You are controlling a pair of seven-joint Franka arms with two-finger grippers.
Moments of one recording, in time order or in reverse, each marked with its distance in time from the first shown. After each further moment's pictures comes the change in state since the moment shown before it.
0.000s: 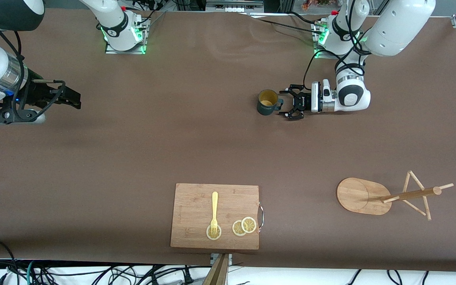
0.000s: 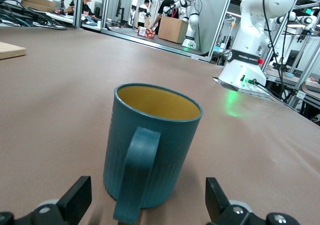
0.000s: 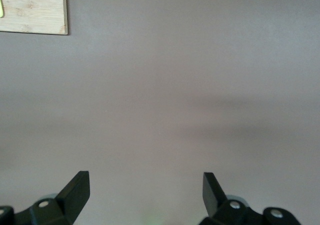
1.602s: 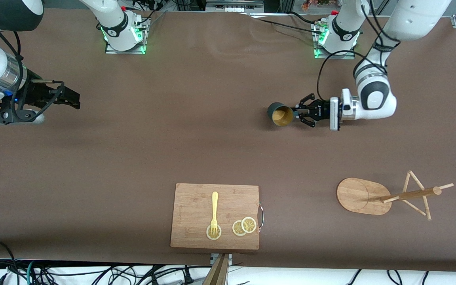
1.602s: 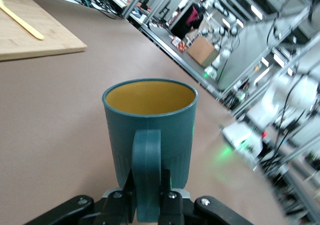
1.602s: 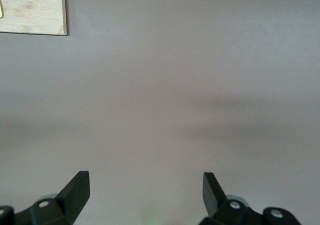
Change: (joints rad) left arm 0.091 -0.230 0.049 0.101 0.199 -0.103 -0.873; right arm -0.003 0.000 -0.001 0.000 0.000 0.000 0.000
